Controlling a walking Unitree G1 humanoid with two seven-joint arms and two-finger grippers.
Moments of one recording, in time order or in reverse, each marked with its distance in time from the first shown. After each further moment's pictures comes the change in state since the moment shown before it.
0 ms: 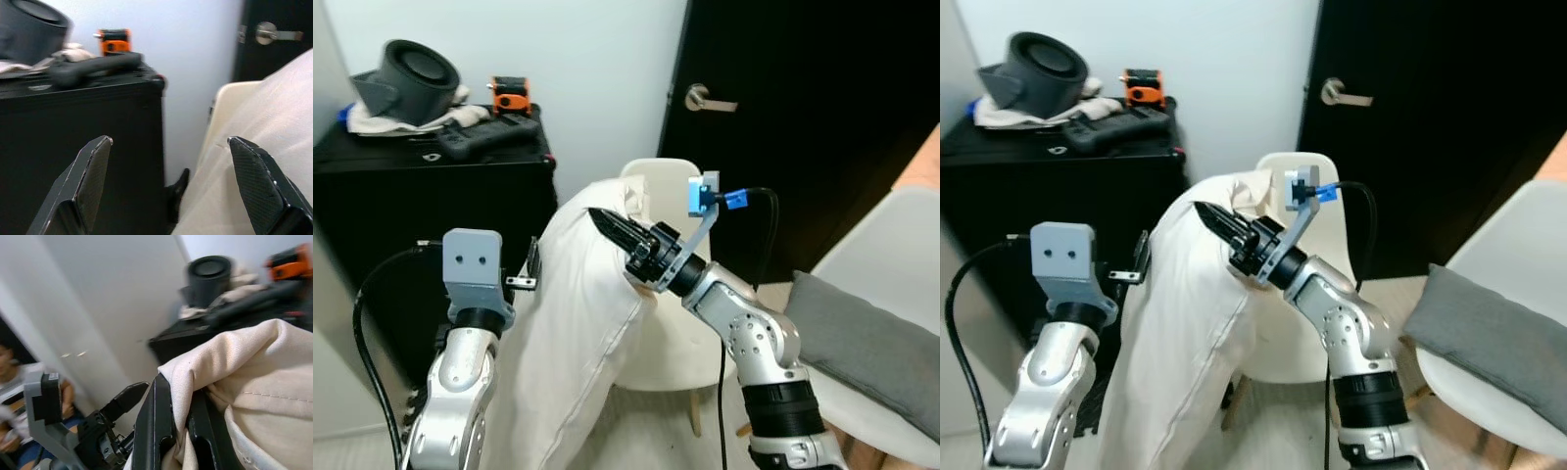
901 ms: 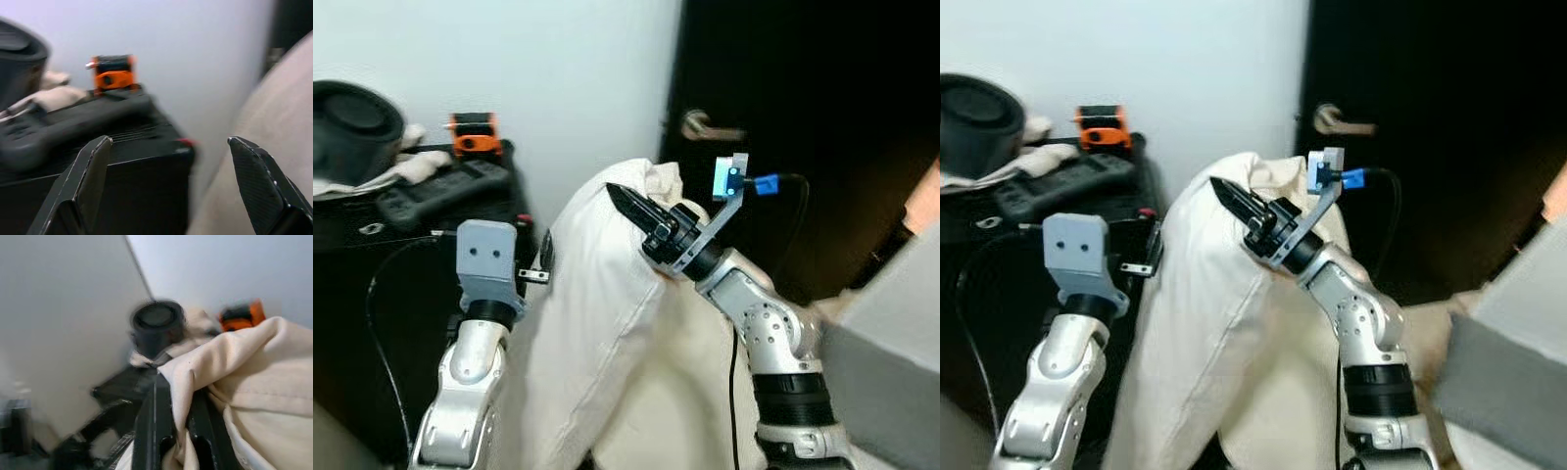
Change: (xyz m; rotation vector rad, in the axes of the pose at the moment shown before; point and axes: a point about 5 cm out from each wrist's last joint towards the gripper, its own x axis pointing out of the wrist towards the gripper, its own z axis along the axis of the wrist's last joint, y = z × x) left arm 0.003 -0.006 0.008 0.006 -0.036 -0.024; right arm 0.004 -0.010 0.017 -0.042 -0.053 -0.095
